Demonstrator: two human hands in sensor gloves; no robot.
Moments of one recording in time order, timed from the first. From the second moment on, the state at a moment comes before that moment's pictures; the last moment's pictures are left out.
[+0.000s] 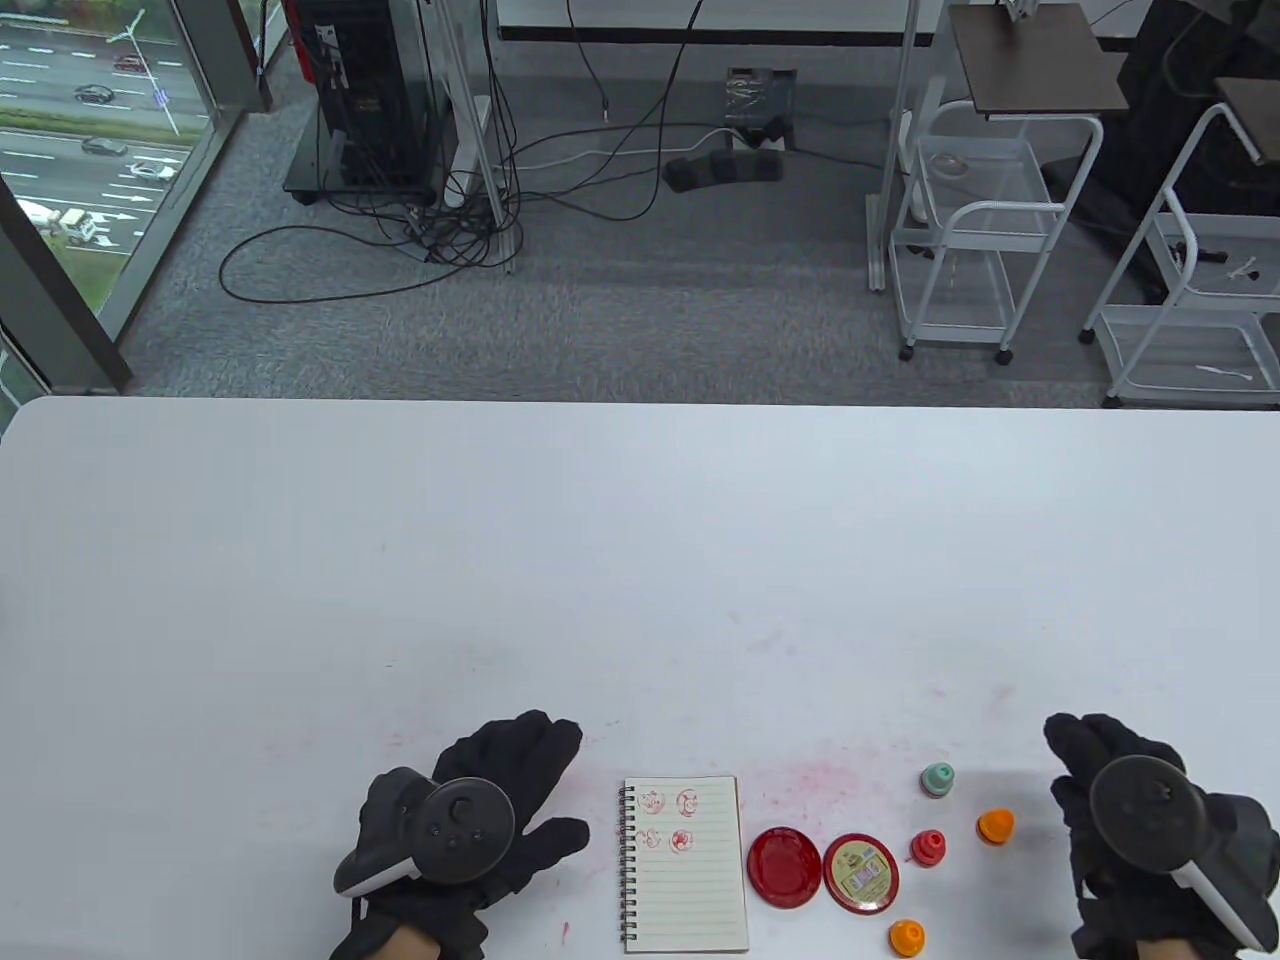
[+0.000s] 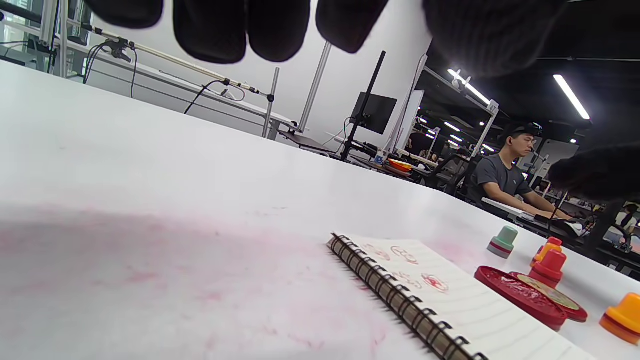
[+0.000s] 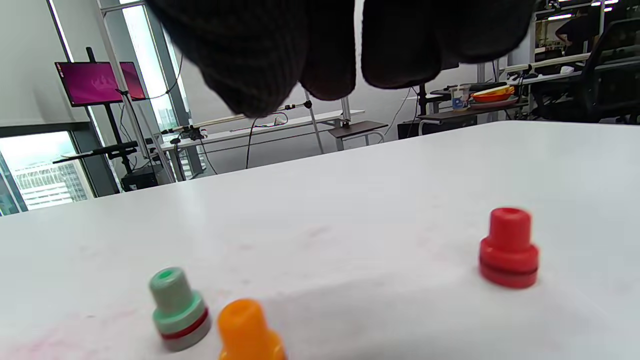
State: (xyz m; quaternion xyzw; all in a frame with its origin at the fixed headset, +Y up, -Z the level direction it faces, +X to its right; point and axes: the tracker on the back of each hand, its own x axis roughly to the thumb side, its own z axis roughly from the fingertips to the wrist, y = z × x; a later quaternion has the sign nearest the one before) left_hand -0.172 -0.686 -0.212 -0.03 -0.28 0.15 0.95; right_hand 0.337 -0.647 -0.192 -0.07 -0.03 0.99 0.08
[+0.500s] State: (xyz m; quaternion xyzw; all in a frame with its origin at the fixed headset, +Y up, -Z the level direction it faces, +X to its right) left_hand -0.176 -0.682 -0.214 -0.02 -0.27 0.14 0.95; right_hand 0.393 -0.701 -0.224 -0.17 0.11 0.98 0.02
